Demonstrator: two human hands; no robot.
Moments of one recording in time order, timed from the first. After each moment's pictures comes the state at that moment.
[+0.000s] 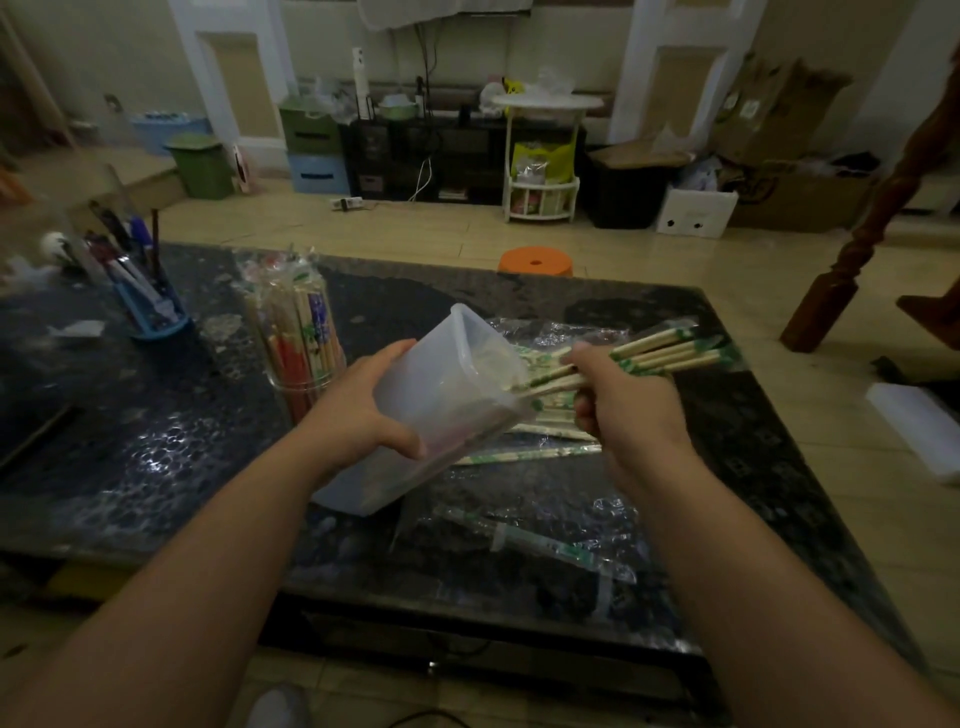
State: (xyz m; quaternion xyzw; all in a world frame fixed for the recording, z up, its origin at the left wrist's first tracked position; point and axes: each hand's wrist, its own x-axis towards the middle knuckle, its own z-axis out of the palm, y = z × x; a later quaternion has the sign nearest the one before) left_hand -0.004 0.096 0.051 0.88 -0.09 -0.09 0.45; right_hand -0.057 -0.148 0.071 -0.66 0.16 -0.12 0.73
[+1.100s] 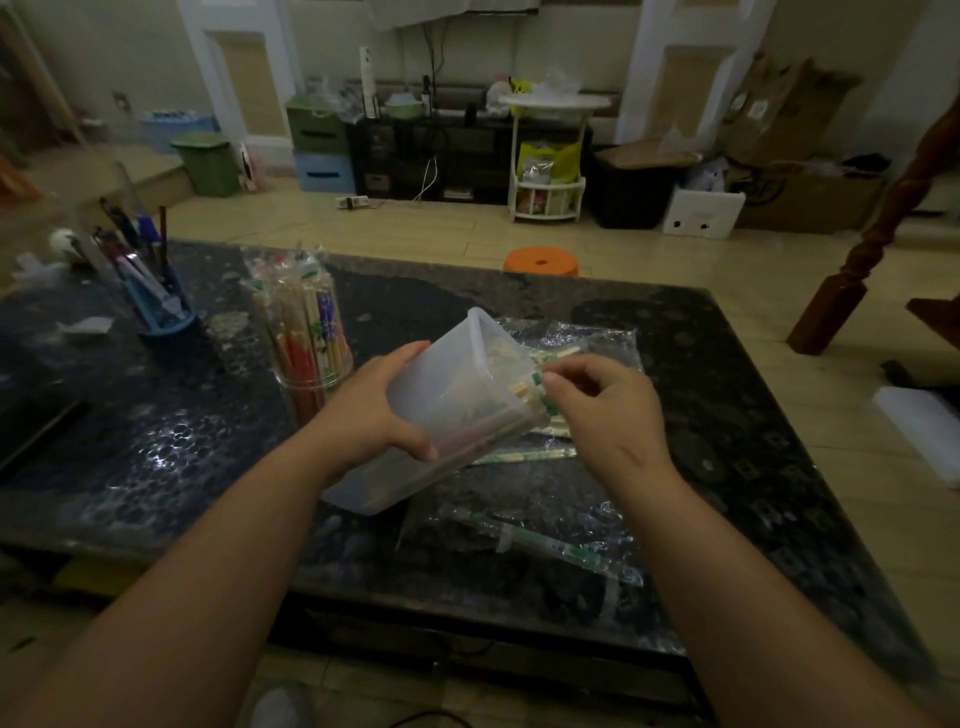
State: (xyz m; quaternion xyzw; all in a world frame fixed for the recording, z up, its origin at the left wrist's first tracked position) left_hand 0.000 0.094 0.049 0.89 -0.10 -0.10 0.44; right_hand -0.052 -0.138 0.056 -0.82 0.04 -0.19 0.53
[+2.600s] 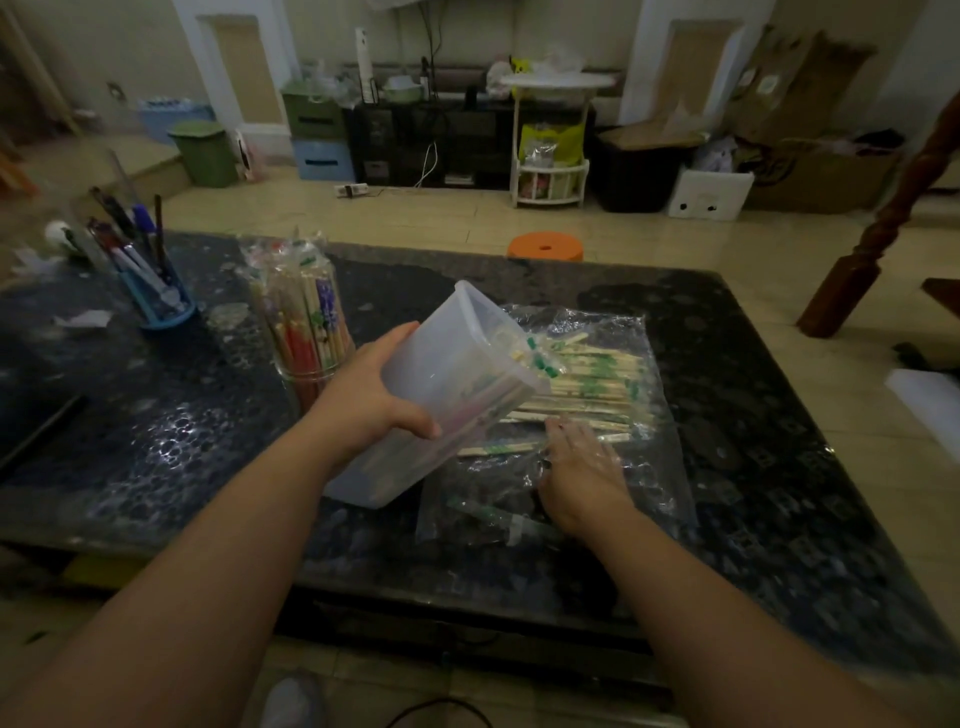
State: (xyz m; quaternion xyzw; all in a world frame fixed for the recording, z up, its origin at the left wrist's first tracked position) left_hand 0.002 0.095 0.049 0.87 -0.07 -0.06 0.49; right_hand -0.023 -0.141 -0.057 -0.99 0.04 0.09 0.12
